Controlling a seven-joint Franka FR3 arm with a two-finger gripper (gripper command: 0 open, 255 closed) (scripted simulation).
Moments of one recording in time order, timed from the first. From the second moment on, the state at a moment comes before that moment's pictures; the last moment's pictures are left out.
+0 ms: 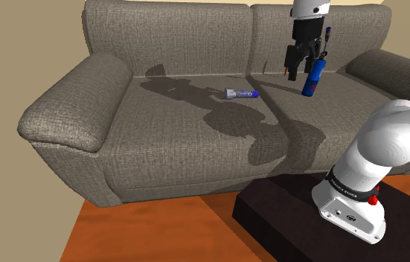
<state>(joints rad) 0.01 -0.77 -0.01 -2.42 -0.03 1.47 0.09</state>
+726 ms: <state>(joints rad) 0.11 -0.54 -0.20 -2.43 -0.11 1.80 -0.39</state>
